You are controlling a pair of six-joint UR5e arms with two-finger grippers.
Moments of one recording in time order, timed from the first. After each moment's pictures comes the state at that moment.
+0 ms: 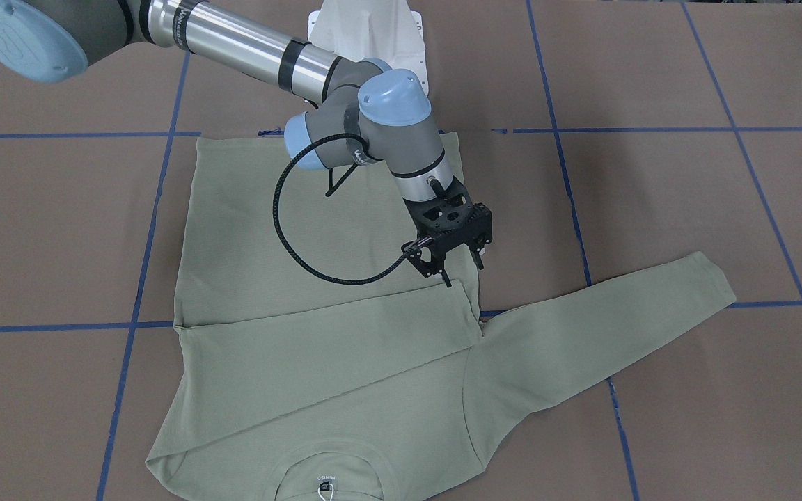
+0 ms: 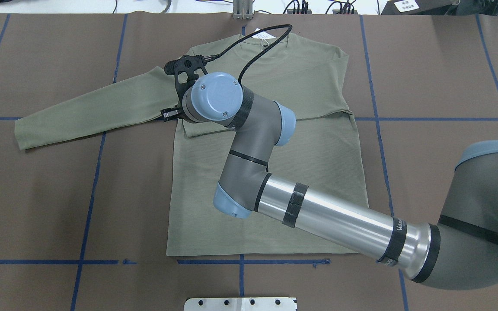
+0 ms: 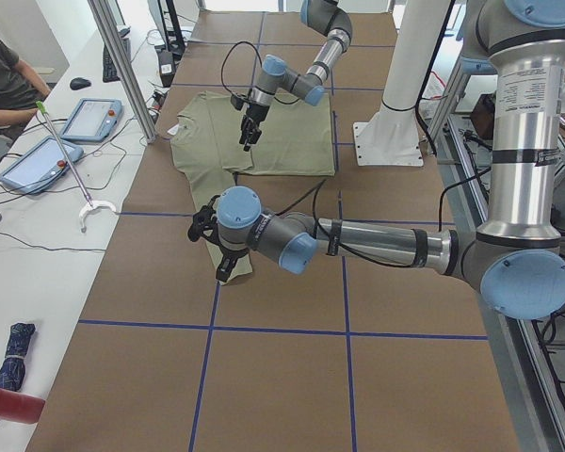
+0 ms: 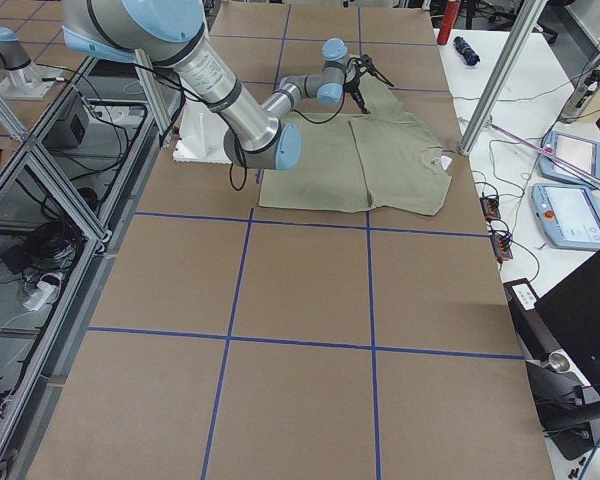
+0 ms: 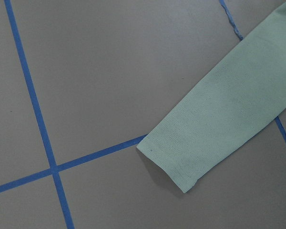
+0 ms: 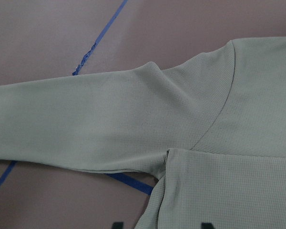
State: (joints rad) left arm -1.44 -1.54 -1.69 -1.99 -2.48 -0.14; right arm 0.50 -0.51 1.10 -0.95 1.63 0.95
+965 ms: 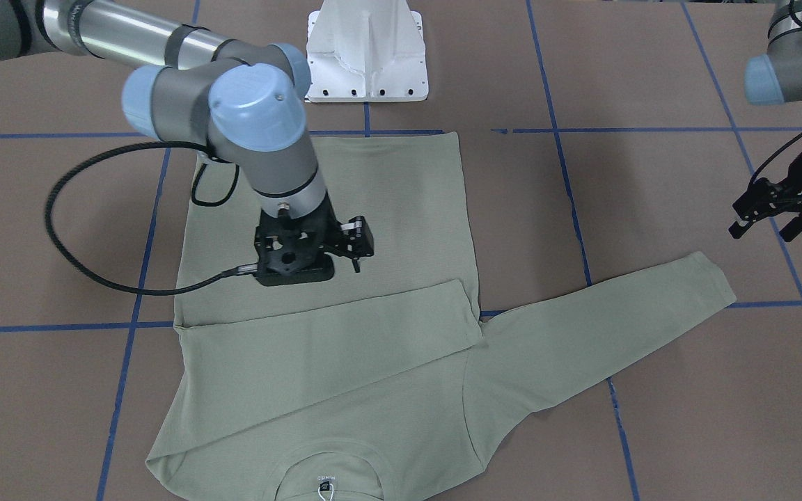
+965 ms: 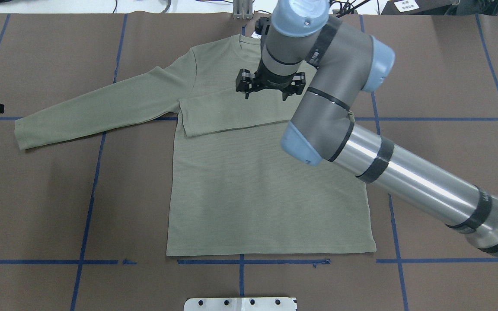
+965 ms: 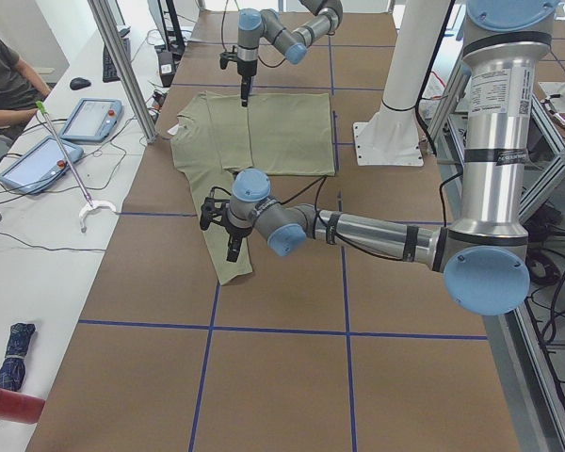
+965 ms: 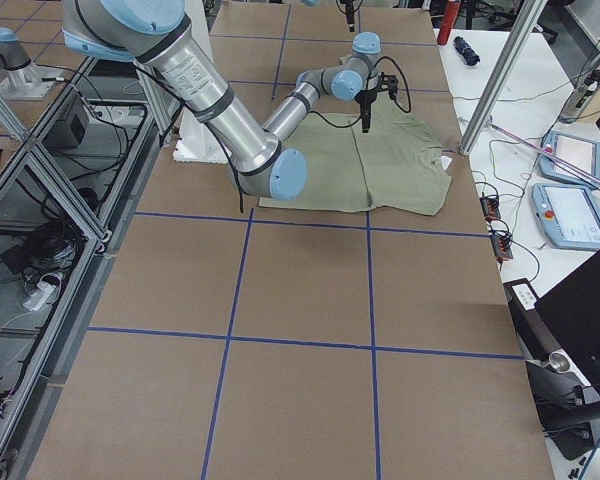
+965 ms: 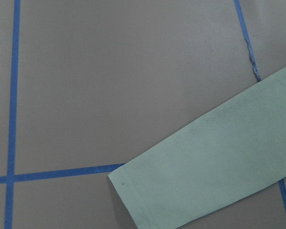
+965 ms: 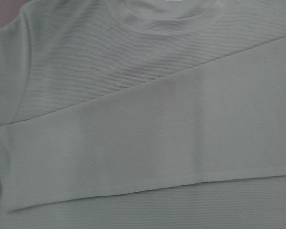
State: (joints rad) left arm -1.15 -1.56 -1.68 -2.24 -2.16 -0.80; right arm 0.76 -0.77 1.52 -1.55 2.01 1.06
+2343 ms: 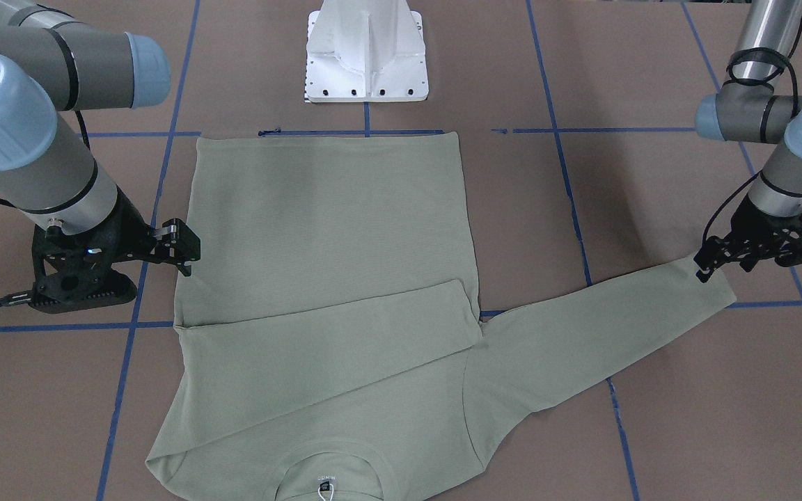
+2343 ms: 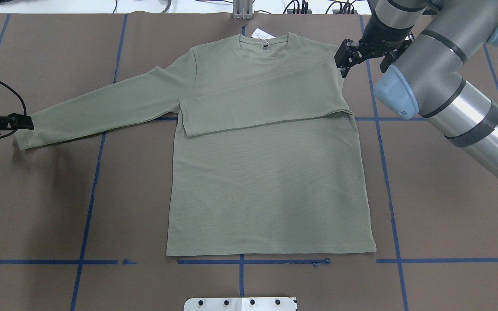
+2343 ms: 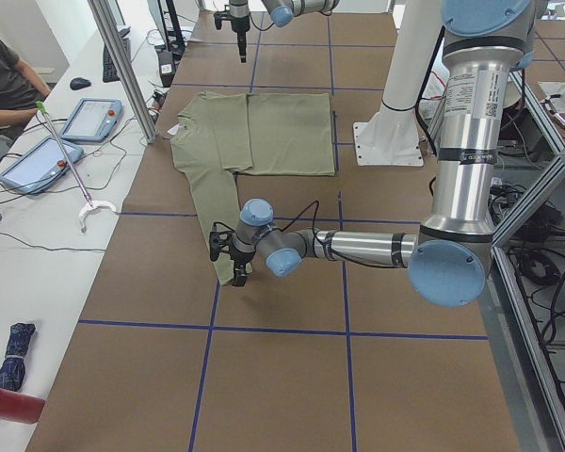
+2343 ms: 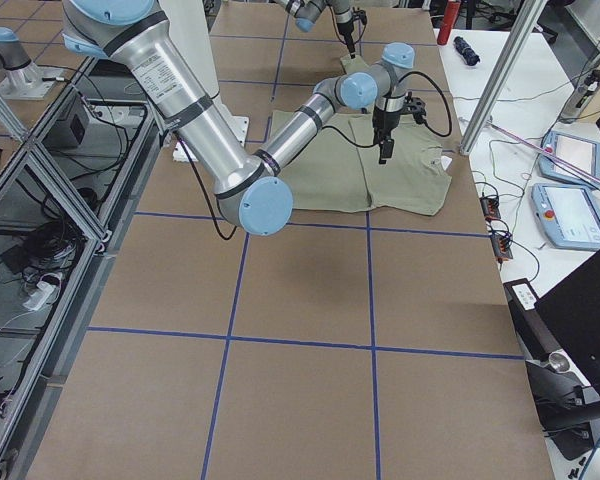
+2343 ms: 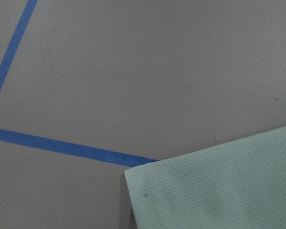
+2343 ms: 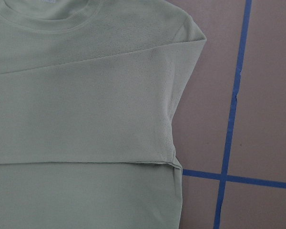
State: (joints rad) left arm -0.98 -1.62 -1.43 -2.38 -1.93 -1.05; right arm 0.98 -0.90 1.67 -1.83 2.16 0.63
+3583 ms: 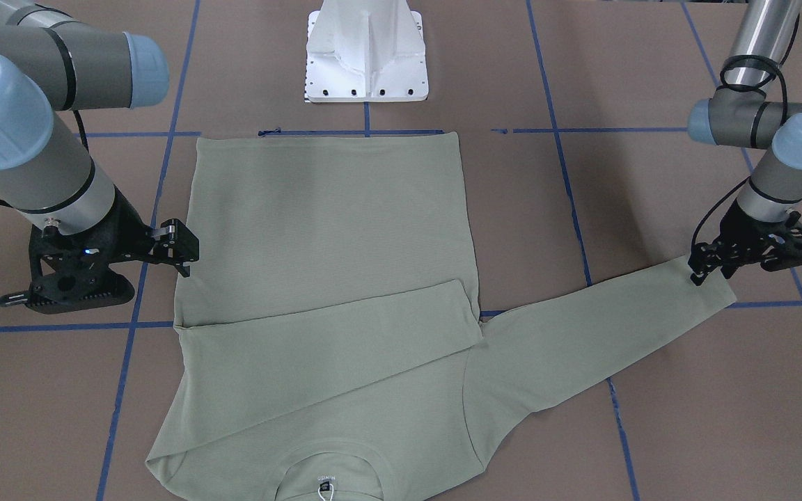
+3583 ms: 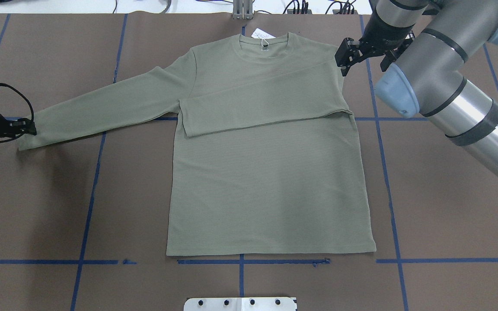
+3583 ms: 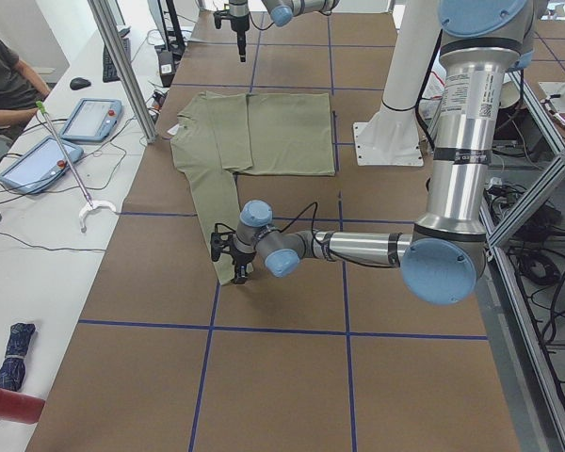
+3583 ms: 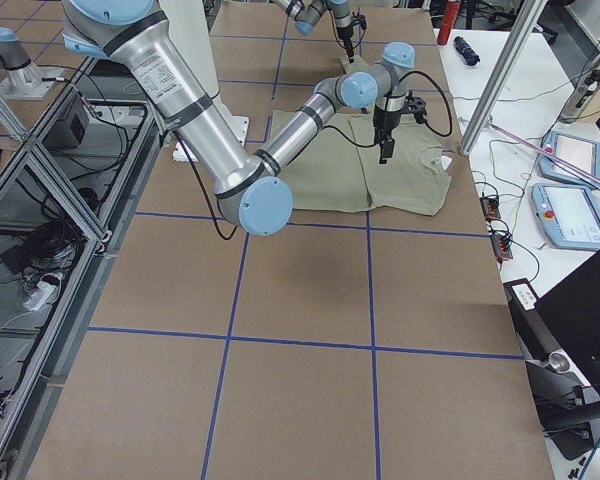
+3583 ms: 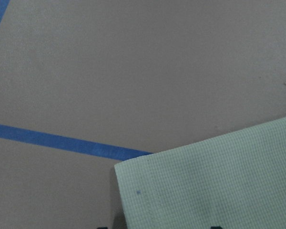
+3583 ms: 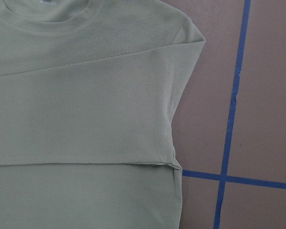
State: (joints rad) left arm -0.96 -1.64 -1.41 -2.39 -1.94 -1.05; right arm 0.99 -0.90 1.67 -1.83 2.16 0.63
